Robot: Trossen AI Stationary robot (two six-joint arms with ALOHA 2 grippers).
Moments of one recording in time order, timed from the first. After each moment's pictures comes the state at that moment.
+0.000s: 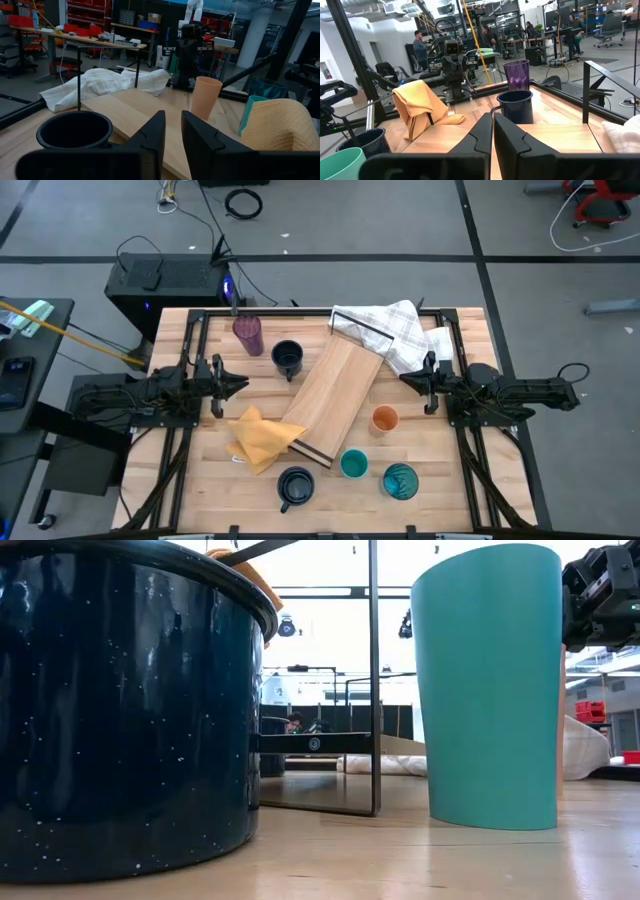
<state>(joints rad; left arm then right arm) 0.04 0.01 0.04 0.00 -0.14 -0.17 -0.01 0.00 0.01 0.06 0.15 0.18</state>
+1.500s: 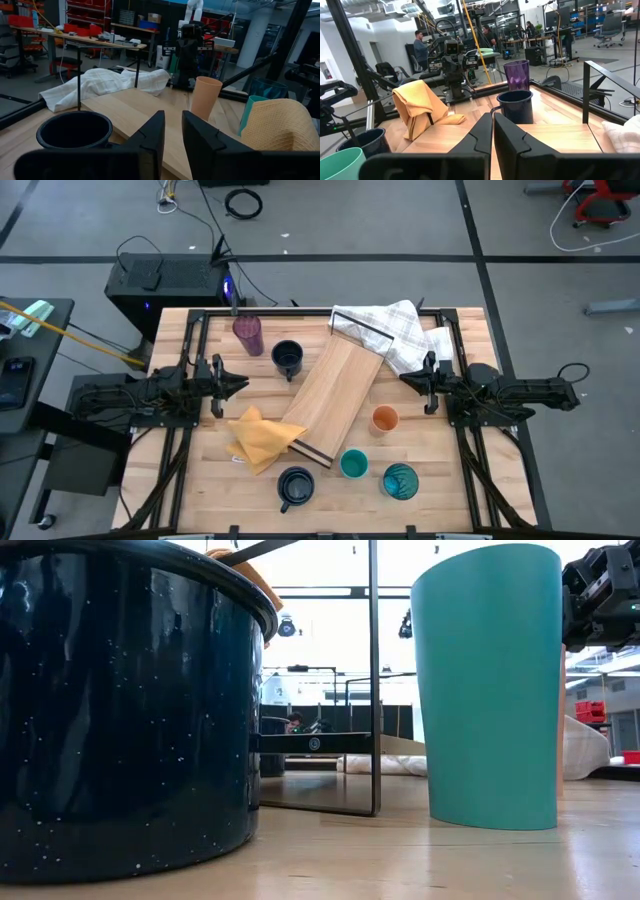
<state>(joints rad) 0.04 0.01 0.04 0.00 -0.14 -0.17 -0.01 0.00 0.01 0.06 0.15 0.18</state>
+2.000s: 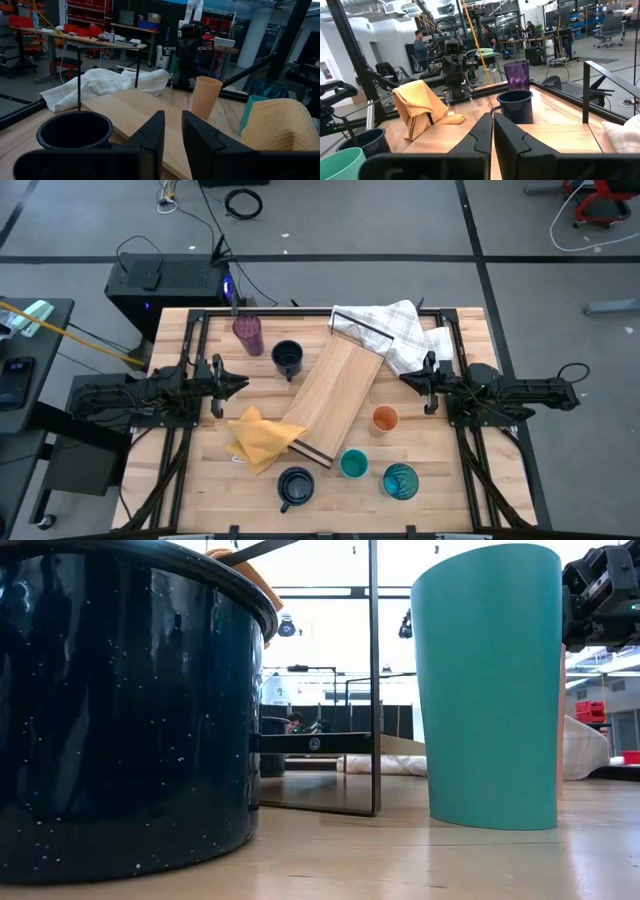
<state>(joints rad) 0.04 0.01 0.04 0.00 -0.14 -0.17 -0.01 0.00 0.01 0.06 0.15 0.18</state>
